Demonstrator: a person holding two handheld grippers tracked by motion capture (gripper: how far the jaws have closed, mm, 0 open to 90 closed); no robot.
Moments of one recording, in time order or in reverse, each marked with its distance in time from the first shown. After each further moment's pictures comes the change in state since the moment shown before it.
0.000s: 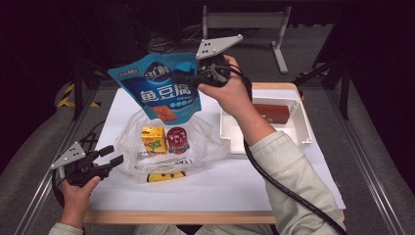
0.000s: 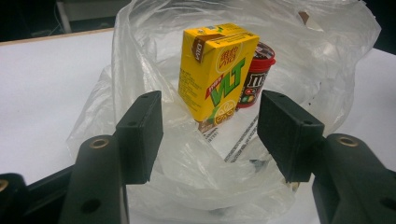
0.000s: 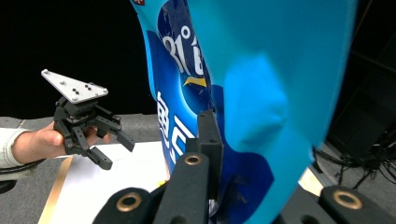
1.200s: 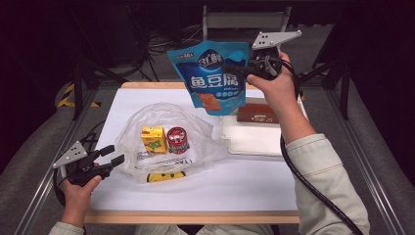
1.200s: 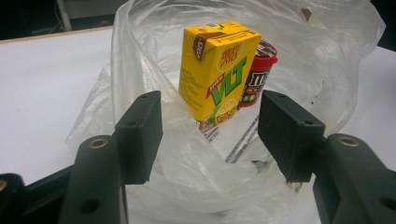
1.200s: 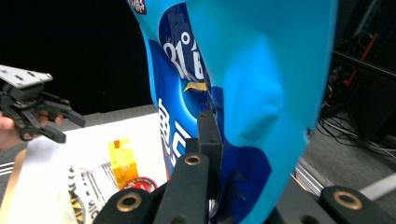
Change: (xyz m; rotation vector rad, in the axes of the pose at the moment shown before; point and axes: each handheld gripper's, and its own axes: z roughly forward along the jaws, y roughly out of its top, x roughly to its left) left arm 0.001 0.001 0.002 0.006 0.007 -0.003; right arm -0.037 -0.035 -0.099 0.031 -0.205 0.101
